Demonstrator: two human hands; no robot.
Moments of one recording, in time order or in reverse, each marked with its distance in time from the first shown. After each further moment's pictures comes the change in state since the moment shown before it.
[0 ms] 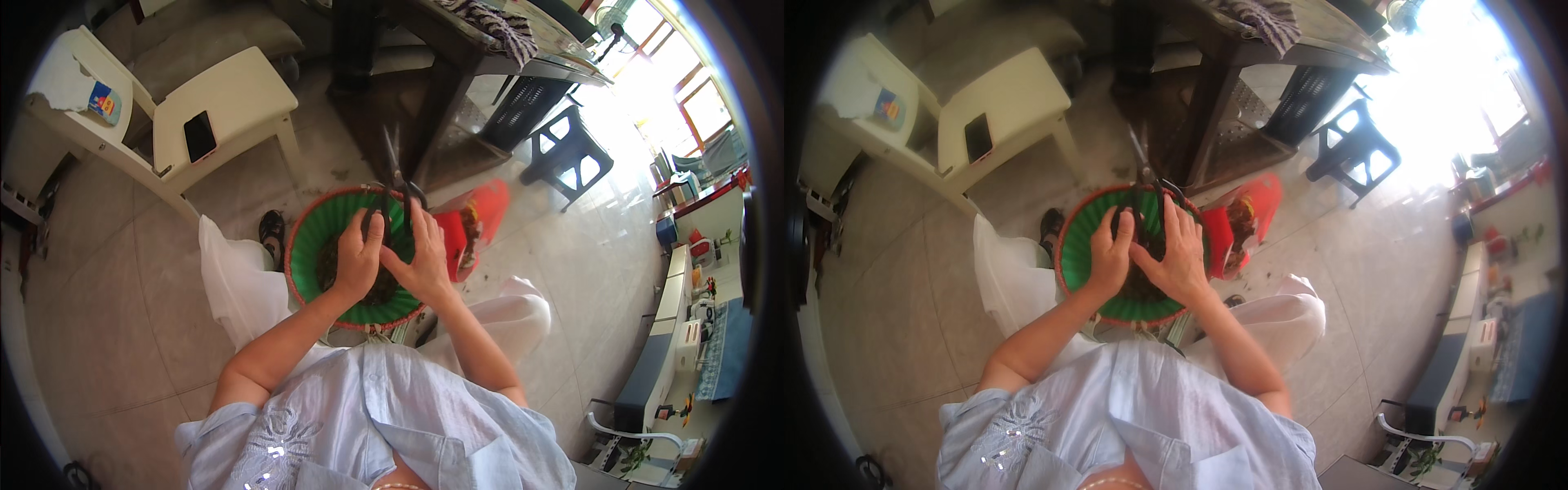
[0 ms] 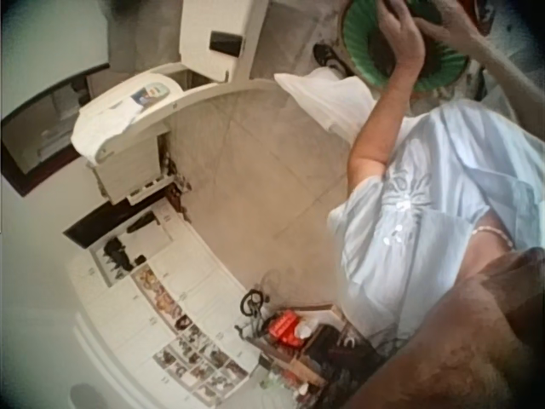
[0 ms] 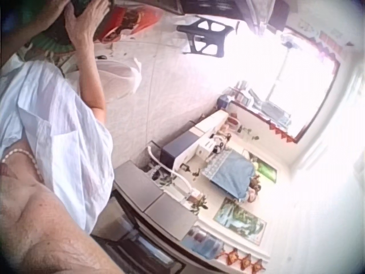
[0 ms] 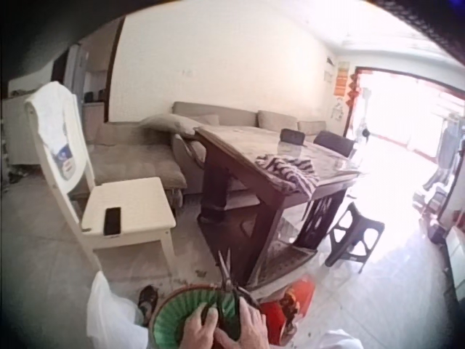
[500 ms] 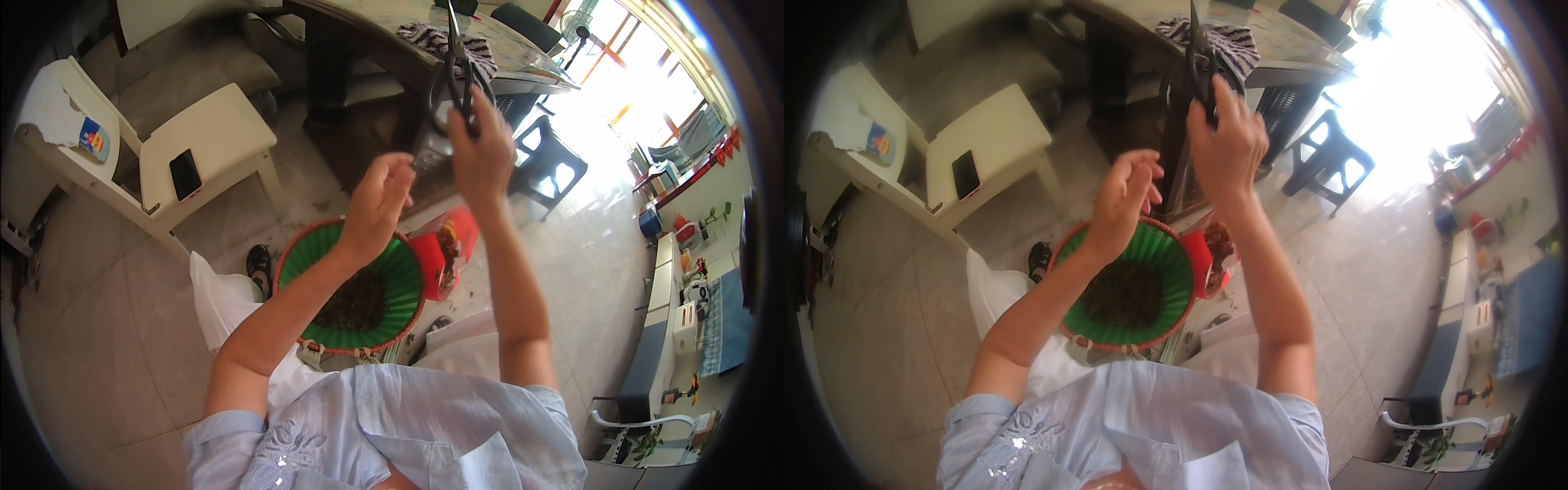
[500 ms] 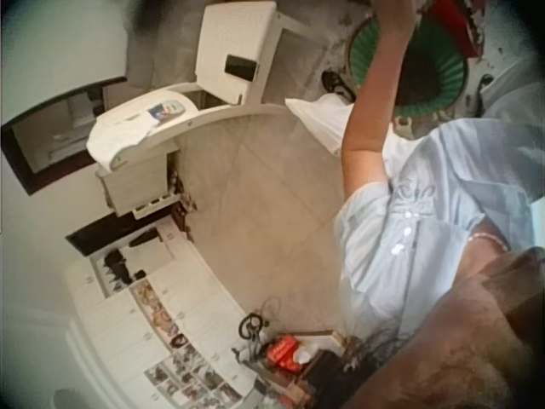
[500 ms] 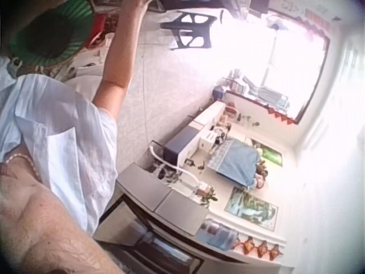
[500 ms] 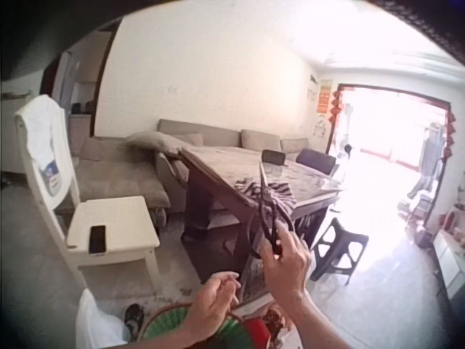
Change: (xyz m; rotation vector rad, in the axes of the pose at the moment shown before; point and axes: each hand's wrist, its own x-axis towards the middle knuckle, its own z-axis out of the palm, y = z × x) left_hand 0.077 0.073 0.042 -0.238 -0.297 0.236; right_hand 0.159 -0.006 -0.098 -0.380 0.560 -0.161
